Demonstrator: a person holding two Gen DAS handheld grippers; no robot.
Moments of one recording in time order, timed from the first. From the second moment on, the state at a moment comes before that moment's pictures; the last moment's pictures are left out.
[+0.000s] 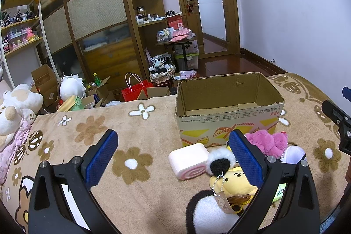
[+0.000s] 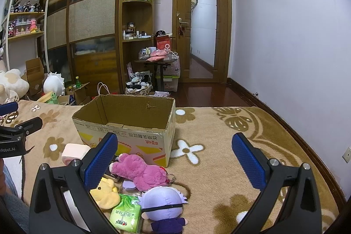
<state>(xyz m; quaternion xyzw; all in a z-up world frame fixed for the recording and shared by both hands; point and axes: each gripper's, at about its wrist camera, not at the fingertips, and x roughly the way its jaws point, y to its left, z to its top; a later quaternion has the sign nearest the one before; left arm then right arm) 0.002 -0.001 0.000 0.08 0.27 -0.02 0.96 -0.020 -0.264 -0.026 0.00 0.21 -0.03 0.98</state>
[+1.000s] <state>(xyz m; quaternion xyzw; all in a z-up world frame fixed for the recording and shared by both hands) -0.002 -0.002 0.002 0.09 0.29 -0.03 0.95 -0.022 -0.265 -0.031 0.00 0.22 -0.03 0.98</state>
